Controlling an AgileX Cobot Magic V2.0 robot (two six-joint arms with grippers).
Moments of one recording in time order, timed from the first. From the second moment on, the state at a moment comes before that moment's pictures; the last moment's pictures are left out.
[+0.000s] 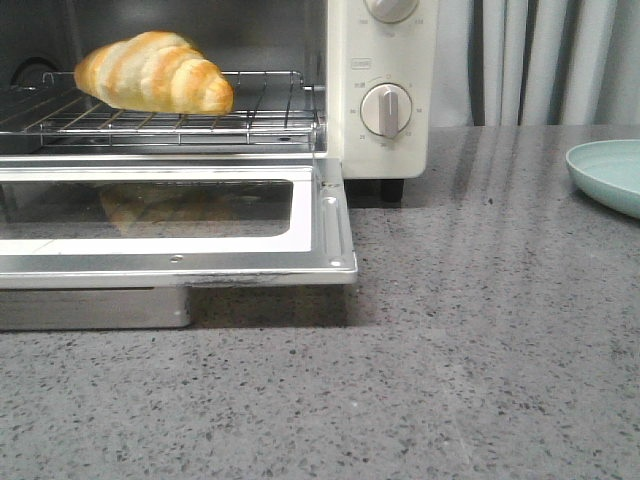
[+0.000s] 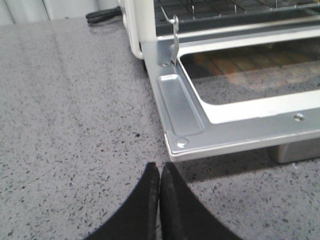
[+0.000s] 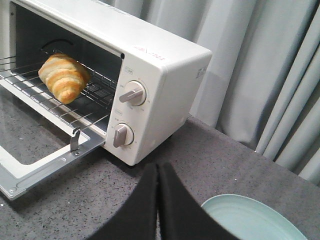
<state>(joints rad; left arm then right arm) -0.07 0.00 0.00 -0.18 0.36 0.36 0.74 0.33 -0.61 -0.56 0.54 0.21</state>
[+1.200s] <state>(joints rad) -0.07 0.00 0.00 -0.17 0.36 0.36 0.51 0.33 -0.50 -0.62 0.49 0.21</state>
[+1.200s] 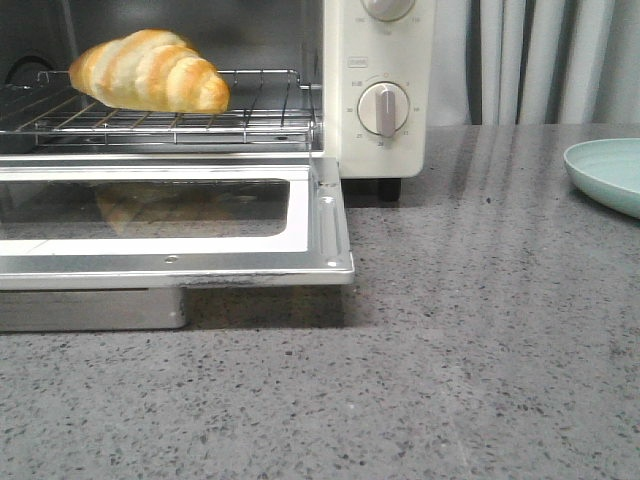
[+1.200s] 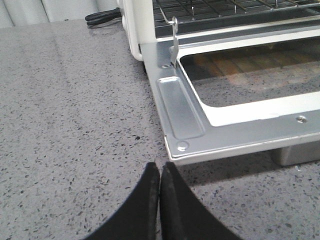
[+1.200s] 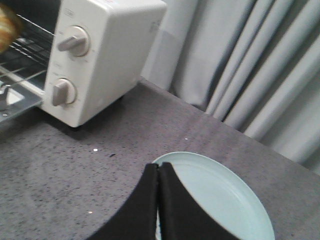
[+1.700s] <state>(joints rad) -0.07 0.00 0.00 -0.17 0.36 0.36 0.11 0.20 -0.07 -0.35 0.05 0.21</state>
